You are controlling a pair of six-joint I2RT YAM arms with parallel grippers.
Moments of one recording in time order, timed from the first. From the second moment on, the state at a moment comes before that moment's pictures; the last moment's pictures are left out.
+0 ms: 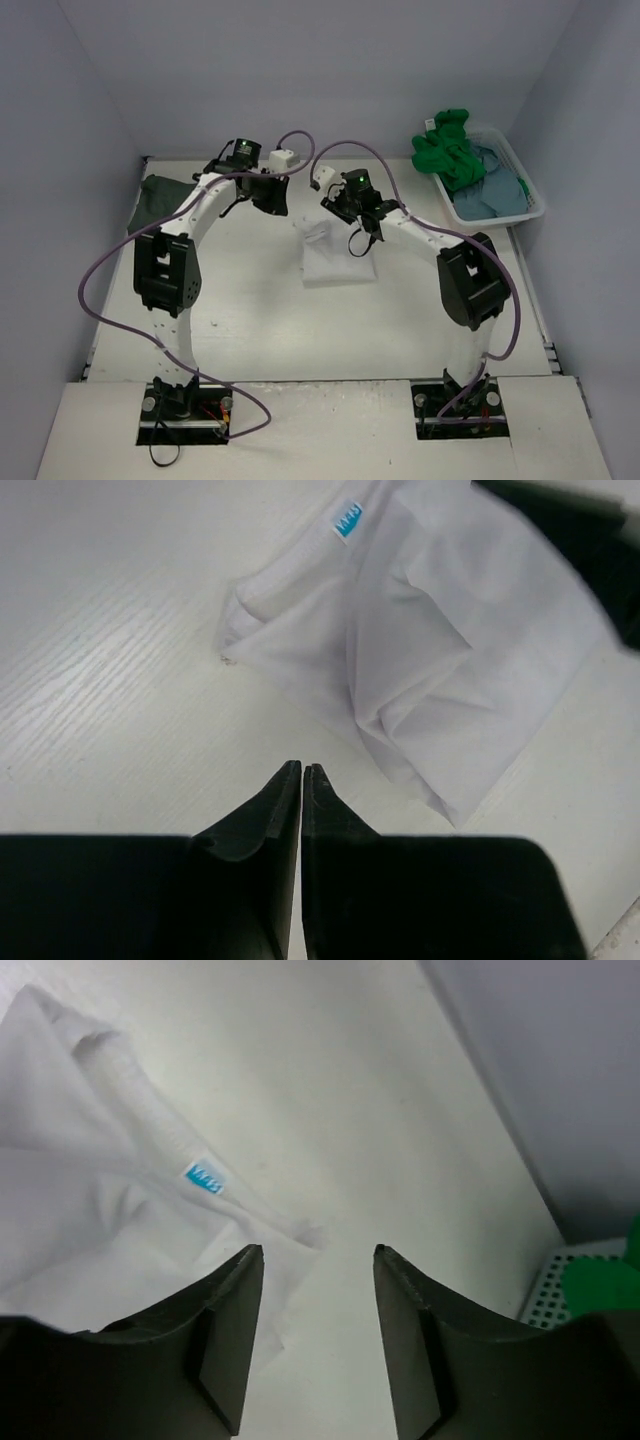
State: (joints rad) left arm -0.29 2.01 1.81 -0.74 0.53 0.21; right arm 0.53 1.93 1.35 -0.07 0.10 -0.61
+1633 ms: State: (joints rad) left arm -0.60 1.92 1.44 -0.26 0.37 0.11; right arm 0.11 2.03 1.41 -0.27 -0.90 -0.28
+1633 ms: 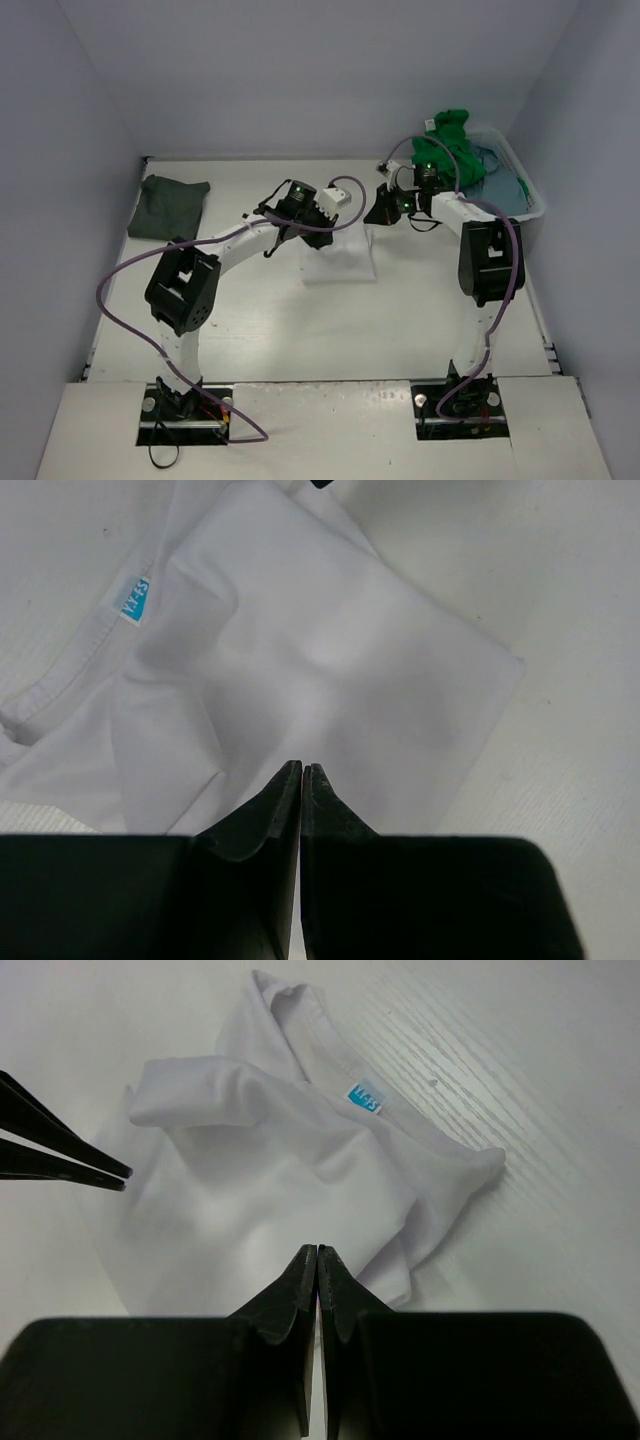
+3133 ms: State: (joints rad) left arm -0.44 2.12 1.48 -0.12 0.27 0.21; right arm 0.18 2.12 1.39 -0.32 -0.79 -0.29
